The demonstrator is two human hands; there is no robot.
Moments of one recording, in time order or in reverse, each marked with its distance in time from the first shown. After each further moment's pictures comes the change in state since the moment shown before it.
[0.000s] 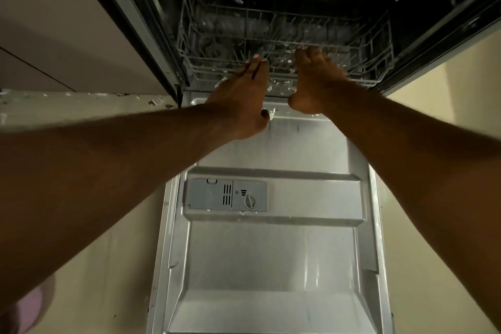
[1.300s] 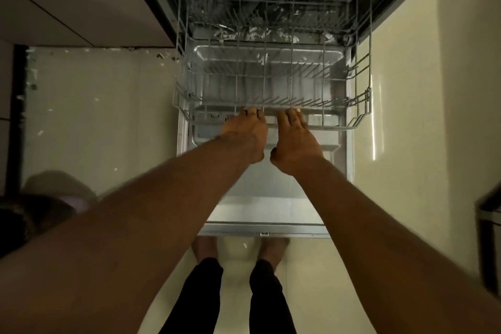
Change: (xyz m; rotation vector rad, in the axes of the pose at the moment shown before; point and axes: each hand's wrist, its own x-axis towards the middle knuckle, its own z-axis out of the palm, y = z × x) left_hand -0.155 0.098 0.067 0.375 -0.396 -0.132; right_hand -0.253 -0.016 0.084 0.179 -0.263 0.026
